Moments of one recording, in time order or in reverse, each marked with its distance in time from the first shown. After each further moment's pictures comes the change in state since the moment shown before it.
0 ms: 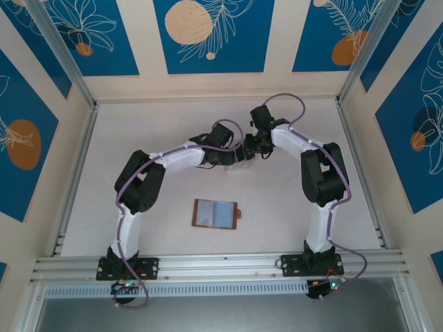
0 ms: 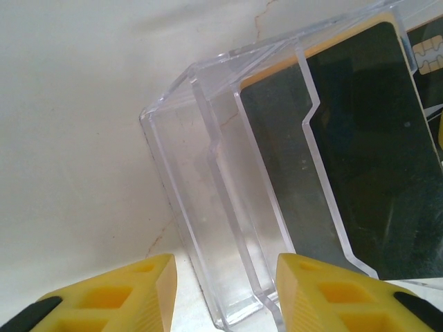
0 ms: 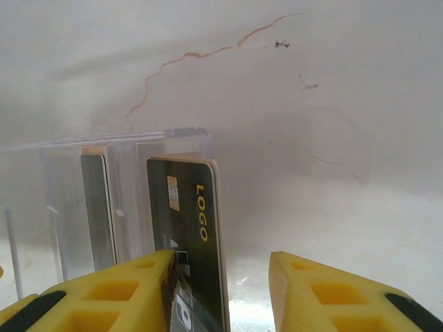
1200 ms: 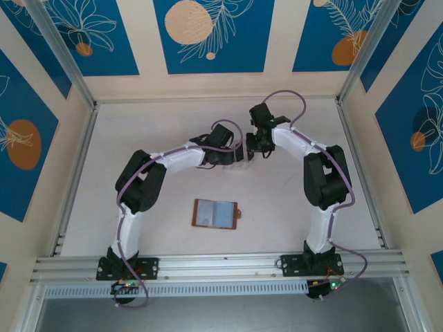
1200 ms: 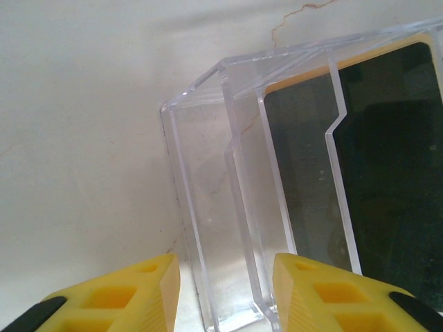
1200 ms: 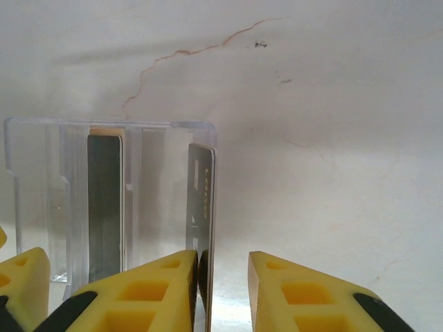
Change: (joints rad) left arm 0.000 0.008 -0.008 0.025 -0.031 -0.019; right arm 0.018 -0.043 0.023 -0.076 0.072 -0.012
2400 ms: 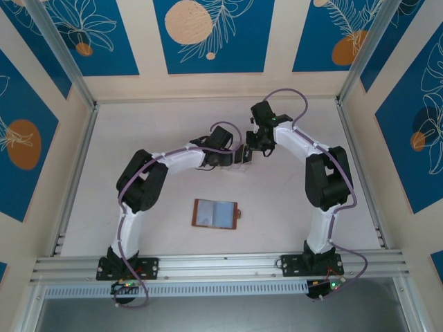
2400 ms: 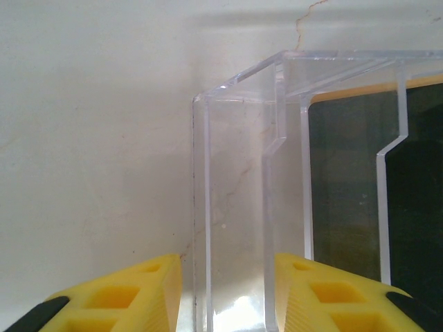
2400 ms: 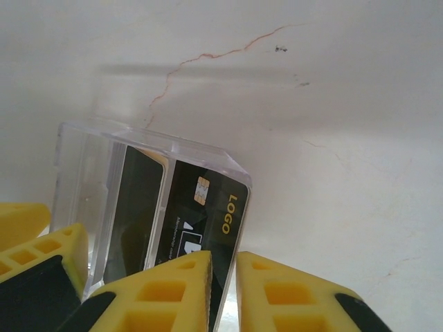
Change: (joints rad) left arm 0.002 0.014 -0.022 0.027 -0.015 -0.016; right arm -0.007 -0.016 0.011 -0.014 -0.059 -0.002
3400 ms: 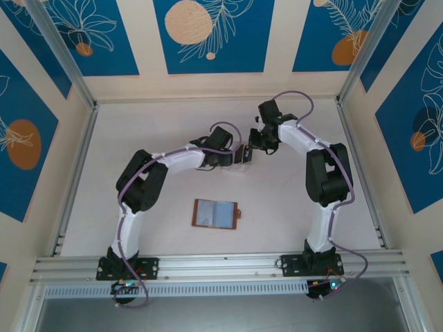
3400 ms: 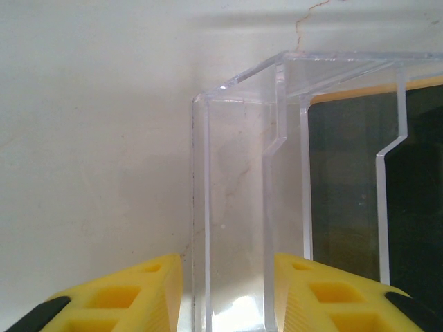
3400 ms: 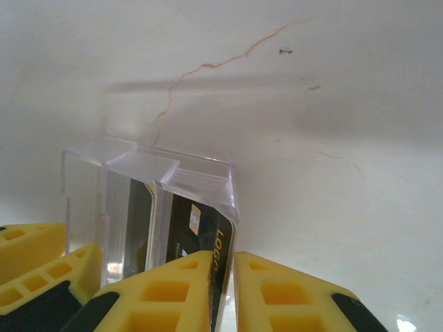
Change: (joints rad) left arm 0.000 -0.003 -0.010 0.014 0.000 -0.008; right arm -0.074 0.043 0.004 0.050 -0.168 0.057
